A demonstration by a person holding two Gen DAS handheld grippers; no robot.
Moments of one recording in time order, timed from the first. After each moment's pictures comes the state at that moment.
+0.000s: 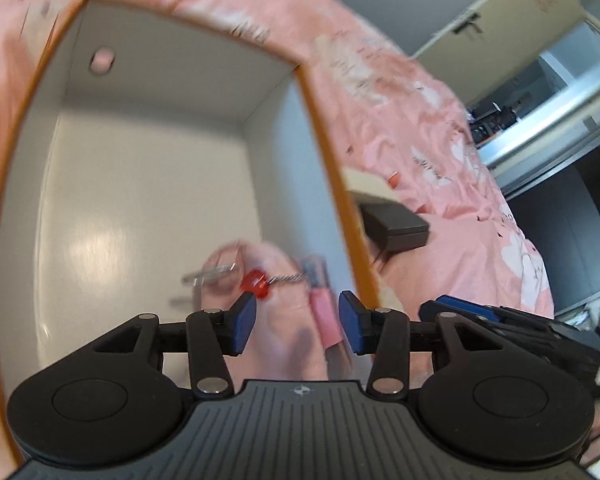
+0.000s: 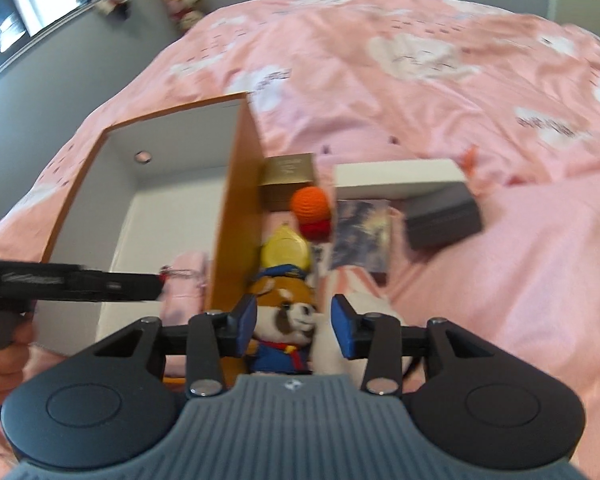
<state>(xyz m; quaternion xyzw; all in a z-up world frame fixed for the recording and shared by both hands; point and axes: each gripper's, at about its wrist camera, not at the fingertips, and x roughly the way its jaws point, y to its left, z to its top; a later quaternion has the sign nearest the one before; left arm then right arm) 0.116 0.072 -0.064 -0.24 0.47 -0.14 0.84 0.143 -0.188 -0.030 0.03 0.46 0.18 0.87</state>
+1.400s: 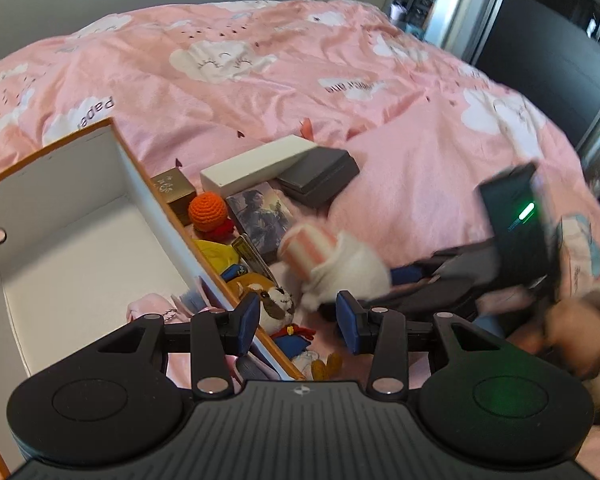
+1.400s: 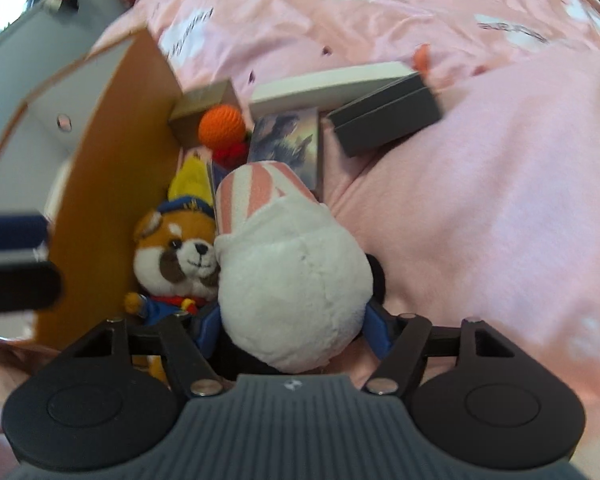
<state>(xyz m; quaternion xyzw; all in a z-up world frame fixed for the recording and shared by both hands) 0.107 -0.062 -0.036 0.05 0.46 -0.22 0.86 0.154 -0.234 -0.111 0.07 0.51 0.14 0.85</state>
